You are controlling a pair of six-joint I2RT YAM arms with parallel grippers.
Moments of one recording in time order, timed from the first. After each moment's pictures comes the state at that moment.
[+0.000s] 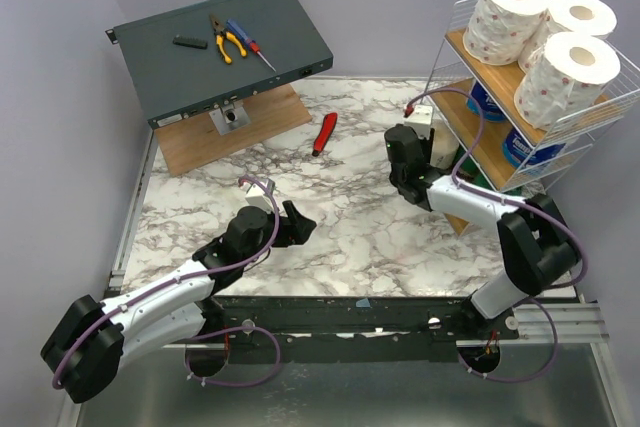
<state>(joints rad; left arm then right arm) -0.75 0.88 0.29 0.18 -0.10 -0.74 0.54 1.61 0.93 0.18 0.88 0.22</state>
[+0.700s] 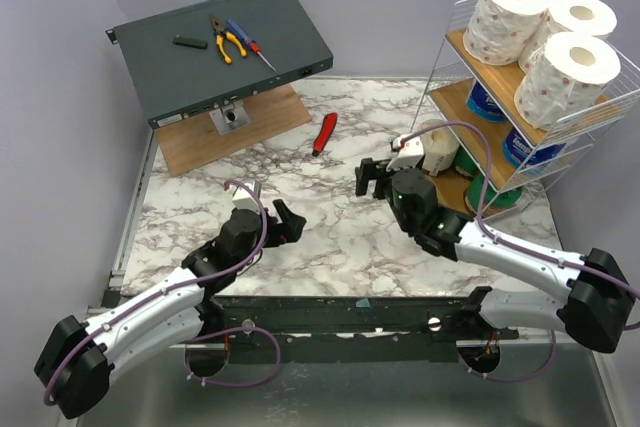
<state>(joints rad) -0.75 0.76 0.30 0.05 -0.22 -0.76 0.87 1.19 0.74 0.23 0.65 0.24</state>
